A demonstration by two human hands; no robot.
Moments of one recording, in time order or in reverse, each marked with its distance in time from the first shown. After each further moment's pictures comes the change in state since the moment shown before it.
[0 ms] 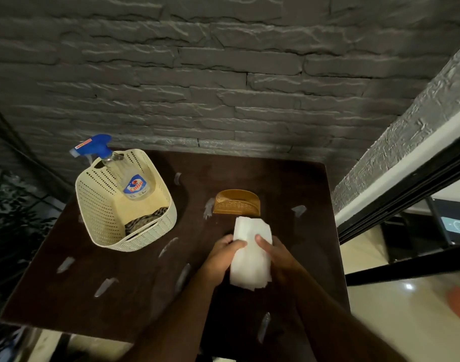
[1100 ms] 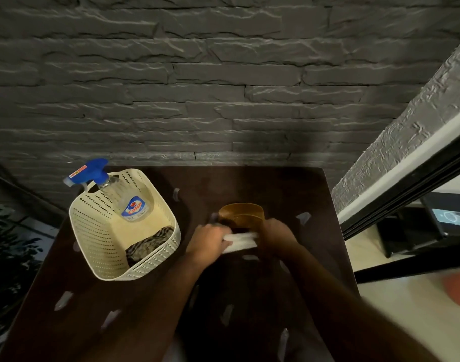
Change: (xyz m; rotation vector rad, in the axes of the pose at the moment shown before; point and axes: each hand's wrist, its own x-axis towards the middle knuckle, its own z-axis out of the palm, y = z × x) left_hand 0.034 0.078 -0.066 1.493 0.054 0.711; right_hand 0.043 -0.070 0.036 -1.565 0.135 -0.388
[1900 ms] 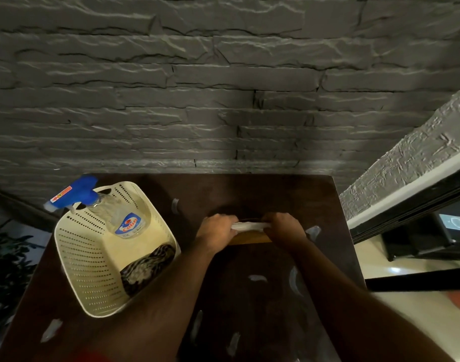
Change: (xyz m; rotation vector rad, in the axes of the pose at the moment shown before) left_hand 0.086 -0.032 -0.008 -0.087 -0.114 -0.021; right_hand 0.074 0.033 -0.010 0.119 0.067 0.157
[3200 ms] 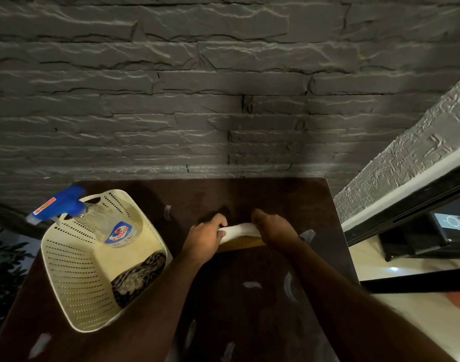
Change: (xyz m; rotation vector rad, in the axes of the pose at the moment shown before) left_hand -0.007 -0.008 0.008 -0.161 0.114 -0.097; right_hand 0.006 -0.002 -0.010 0.031 -0.027 -0.106
